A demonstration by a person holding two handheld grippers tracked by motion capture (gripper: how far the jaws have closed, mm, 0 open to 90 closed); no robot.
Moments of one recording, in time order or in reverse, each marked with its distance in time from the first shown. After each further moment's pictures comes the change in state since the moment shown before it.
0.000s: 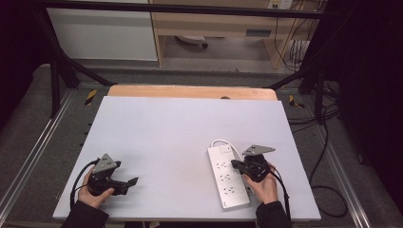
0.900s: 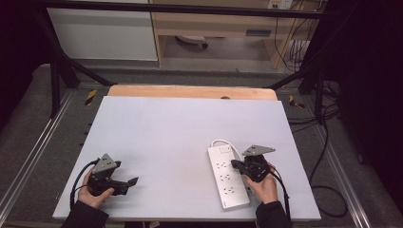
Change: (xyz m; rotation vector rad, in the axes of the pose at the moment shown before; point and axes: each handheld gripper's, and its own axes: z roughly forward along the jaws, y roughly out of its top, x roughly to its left) left arm 0.000 0.000 0.000 -0.002 0.000 0.000; right arm -0.001 -0.001 0.001 -0.005 -0.002 -0.003
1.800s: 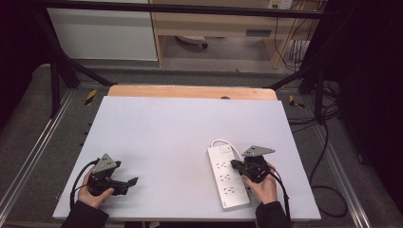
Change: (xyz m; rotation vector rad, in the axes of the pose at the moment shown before) left arm 0.000 0.000 0.000 0.001 0.000 0.001; right arm 0.002 0.000 -0.002 -0.010 -0.007 -0.009
